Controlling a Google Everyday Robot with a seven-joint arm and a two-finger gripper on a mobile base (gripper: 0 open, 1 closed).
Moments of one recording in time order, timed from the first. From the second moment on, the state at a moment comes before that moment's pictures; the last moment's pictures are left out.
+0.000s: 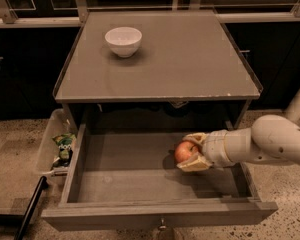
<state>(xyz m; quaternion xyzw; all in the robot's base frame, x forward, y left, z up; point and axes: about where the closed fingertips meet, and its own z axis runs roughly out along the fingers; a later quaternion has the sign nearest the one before) 0.505 -0.131 0.667 -0.56 0.72 0.17 0.37</state>
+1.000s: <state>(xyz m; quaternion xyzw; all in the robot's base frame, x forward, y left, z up) 0.516 -0.098 0.613 -0.55 0.71 0.15 0.40</state>
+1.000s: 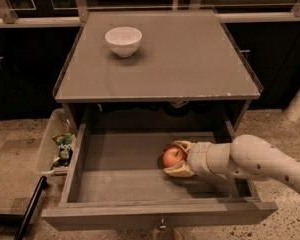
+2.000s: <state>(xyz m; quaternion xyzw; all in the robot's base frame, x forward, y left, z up) 0.516 -0.098 0.613 -0.55 0.71 0.15 0.40</state>
